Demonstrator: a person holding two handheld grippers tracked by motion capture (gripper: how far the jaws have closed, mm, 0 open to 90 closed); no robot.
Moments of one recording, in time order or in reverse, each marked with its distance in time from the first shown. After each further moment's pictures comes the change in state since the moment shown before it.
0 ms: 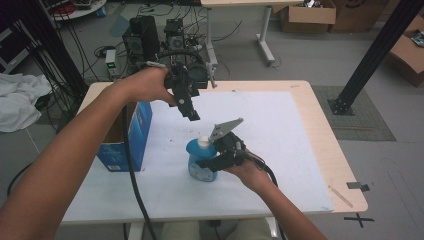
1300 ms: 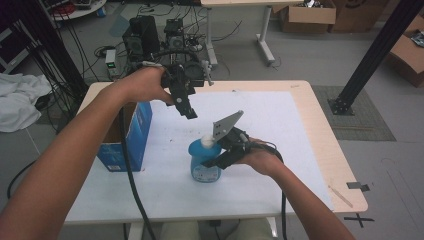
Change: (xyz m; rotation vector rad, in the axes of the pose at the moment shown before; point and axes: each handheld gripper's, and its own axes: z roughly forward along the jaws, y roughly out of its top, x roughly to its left) left arm 0.002 -0.007 -0.002 0.010 0.023 -0.048; right arm -0.014 0.014 -0.018 0.055 0.164 -0.257
